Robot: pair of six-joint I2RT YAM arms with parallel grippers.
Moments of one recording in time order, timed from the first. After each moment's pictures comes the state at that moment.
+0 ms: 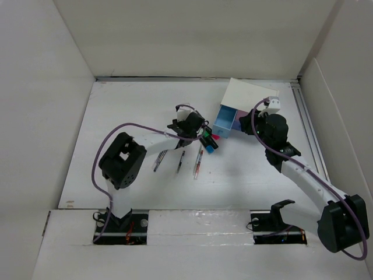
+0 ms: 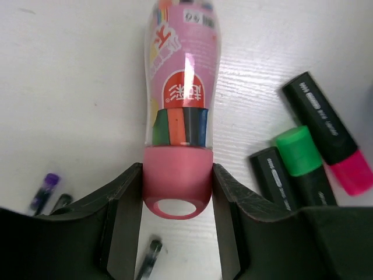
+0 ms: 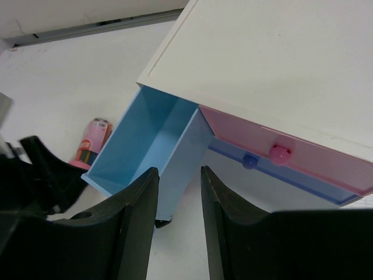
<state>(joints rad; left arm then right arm) -0.75 1.90 1.23 -0.24 -0.55 -0.73 0.32 1.10 0.69 0.19 0.05 0.35</state>
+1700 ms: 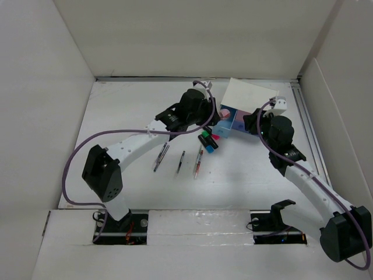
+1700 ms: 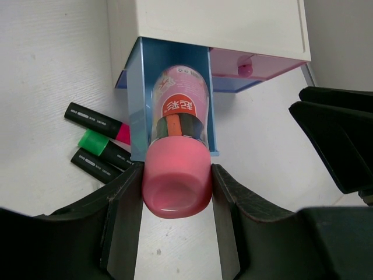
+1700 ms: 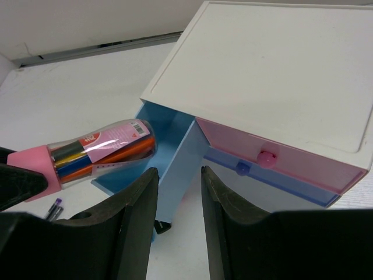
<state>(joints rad) -0.78 1.66 1.44 -0.27 -0.01 -0.54 0.31 1.01 0.69 0.16 0.10 0.35</state>
